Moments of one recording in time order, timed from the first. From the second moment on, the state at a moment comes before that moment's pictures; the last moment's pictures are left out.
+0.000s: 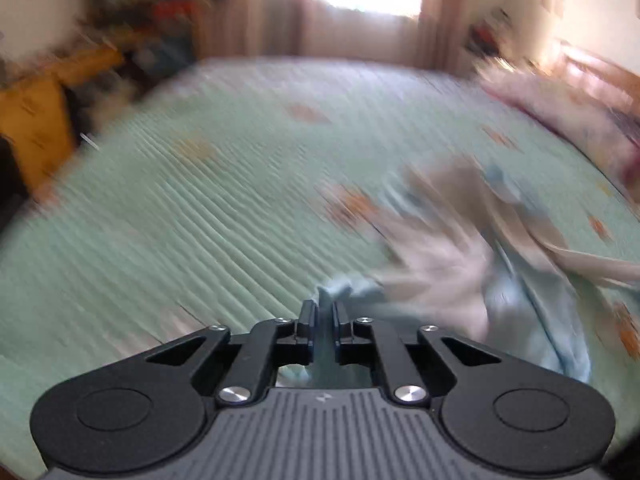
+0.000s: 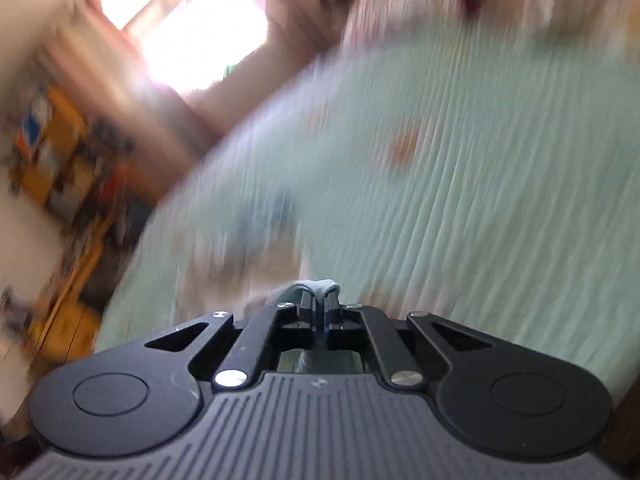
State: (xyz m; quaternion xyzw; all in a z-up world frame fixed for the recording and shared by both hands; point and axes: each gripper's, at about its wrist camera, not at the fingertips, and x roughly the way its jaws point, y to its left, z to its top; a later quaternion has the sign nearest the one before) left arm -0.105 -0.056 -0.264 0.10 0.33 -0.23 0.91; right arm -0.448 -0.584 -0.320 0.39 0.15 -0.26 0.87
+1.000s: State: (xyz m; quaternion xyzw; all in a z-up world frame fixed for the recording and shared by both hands) left arm -0.099 -0.156 -0.390 0.37 0.31 -0.23 0.84; right arm -0.338 -0.447 -0.439 0.57 0.33 -0.03 0.75
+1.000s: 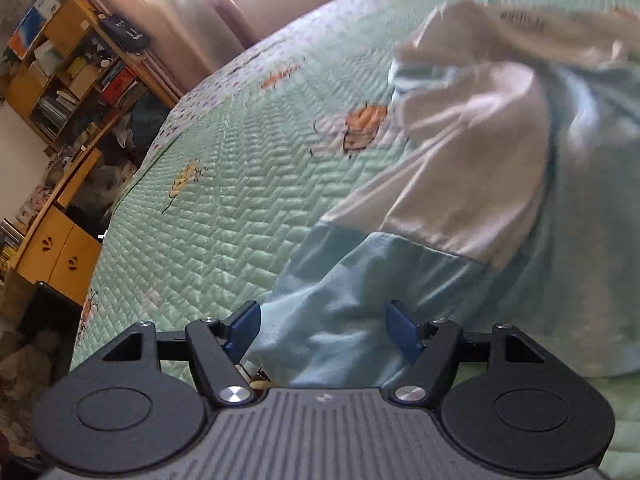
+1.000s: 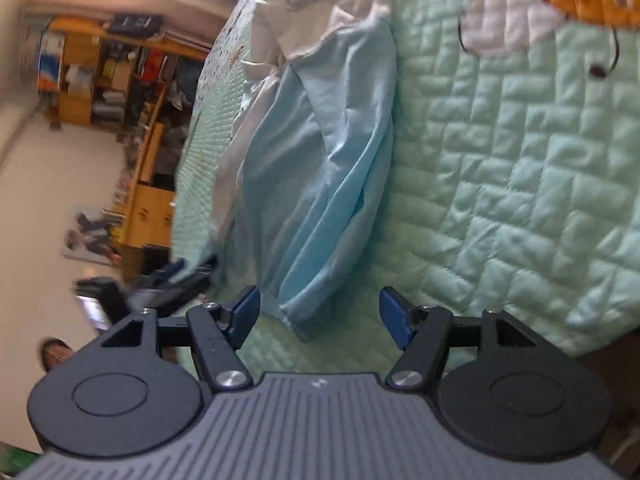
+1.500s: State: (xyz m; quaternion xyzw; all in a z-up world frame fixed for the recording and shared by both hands) left arm -0.067 -0.118 -0.342 0.20 0.36 -0.23 0.88; right arm -0.335 -0.453 -0.417 0.58 0.31 -0.03 0.75
